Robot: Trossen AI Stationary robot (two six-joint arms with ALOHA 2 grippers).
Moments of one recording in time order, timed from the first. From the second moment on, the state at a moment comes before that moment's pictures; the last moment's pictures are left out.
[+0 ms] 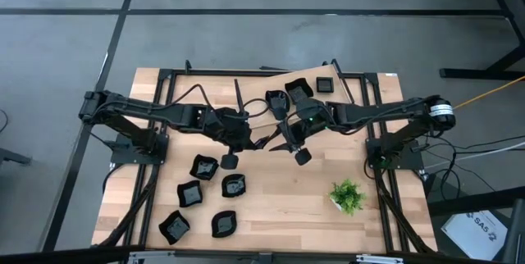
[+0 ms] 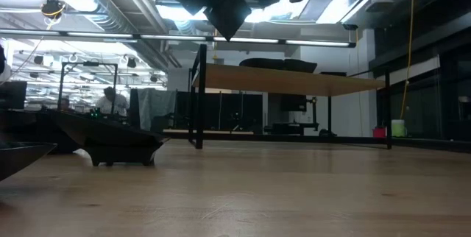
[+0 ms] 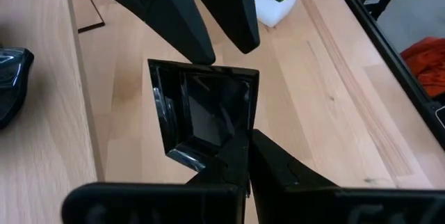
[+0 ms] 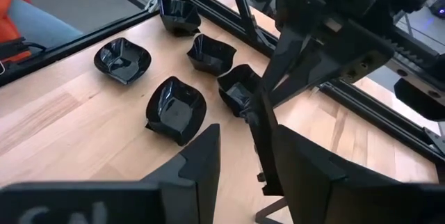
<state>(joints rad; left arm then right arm) -0.05 1.38 1.10 -0.37 0.09 0.07 -0.03 1.45 1.07 -0.04 -0.32 -0.56</state>
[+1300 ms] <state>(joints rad) -0.05 1.38 1.10 -0.32 0.03 0.12 -0.03 1.45 1.07 -0.06 -0.32 -0.55</state>
